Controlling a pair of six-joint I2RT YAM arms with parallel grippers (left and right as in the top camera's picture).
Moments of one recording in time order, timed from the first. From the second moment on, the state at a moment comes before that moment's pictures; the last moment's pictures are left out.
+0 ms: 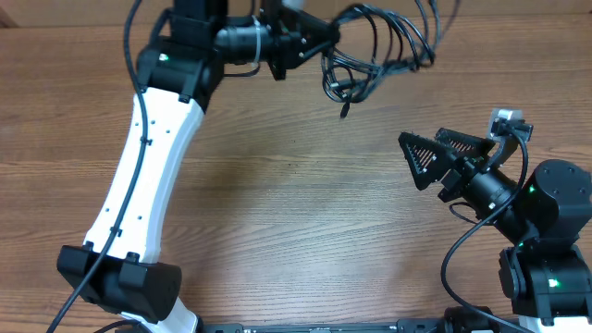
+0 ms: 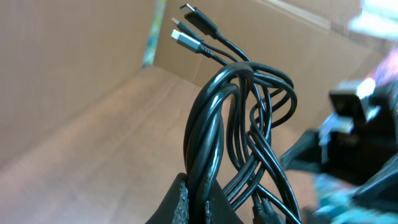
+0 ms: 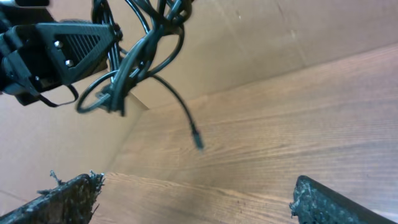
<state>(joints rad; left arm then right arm) -0.28 1.79 1.94 -0.57 1.03 0.01 0.03 0.76 0.88 -0.37 -0.57 0.51</state>
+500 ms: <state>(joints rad) -0.24 1.79 1.94 -0.54 1.29 -0.74 0.03 0.76 0.88 -0.08 -0.68 0.60</state>
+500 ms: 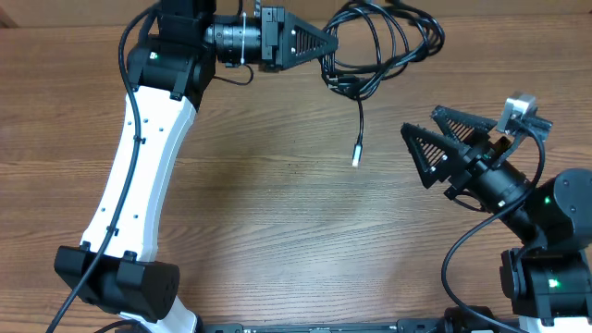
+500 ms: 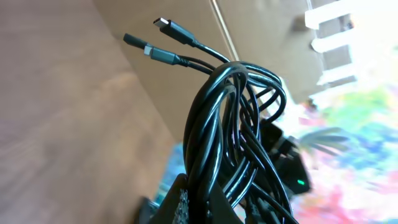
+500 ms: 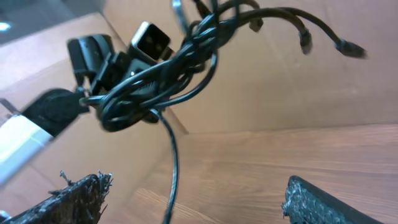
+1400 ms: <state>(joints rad) -0.31 1.79 1.94 -0.44 1.32 -0.79 0.03 0.88 0.88 0.18 -0.82 1.13</state>
